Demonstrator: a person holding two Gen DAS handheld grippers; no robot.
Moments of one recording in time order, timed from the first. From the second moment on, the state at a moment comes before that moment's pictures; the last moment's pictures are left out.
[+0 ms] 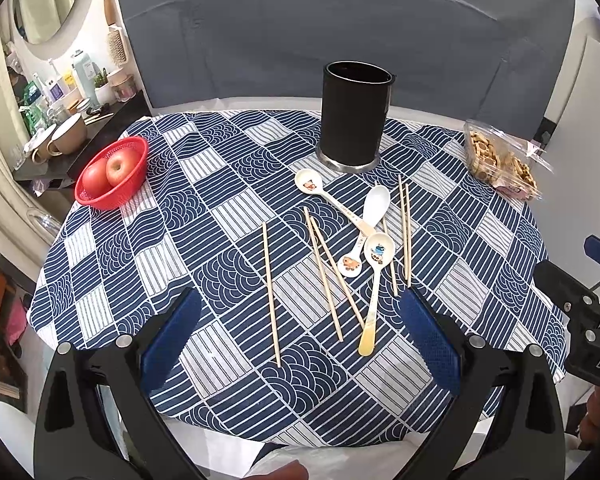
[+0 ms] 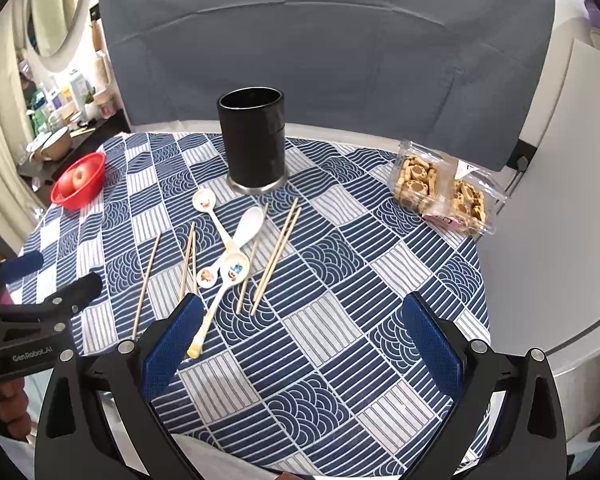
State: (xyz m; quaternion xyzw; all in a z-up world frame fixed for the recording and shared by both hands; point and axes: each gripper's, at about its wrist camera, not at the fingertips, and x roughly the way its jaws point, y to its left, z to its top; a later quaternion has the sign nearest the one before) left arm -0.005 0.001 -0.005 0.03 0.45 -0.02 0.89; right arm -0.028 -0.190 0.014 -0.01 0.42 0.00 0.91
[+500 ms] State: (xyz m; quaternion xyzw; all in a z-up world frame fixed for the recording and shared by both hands) left arm -0.003 -0.002 -0.004 0.03 0.45 -0.02 0.89; right arm -0.023 -0.194 0.014 -0.01 0.42 0.00 0.91
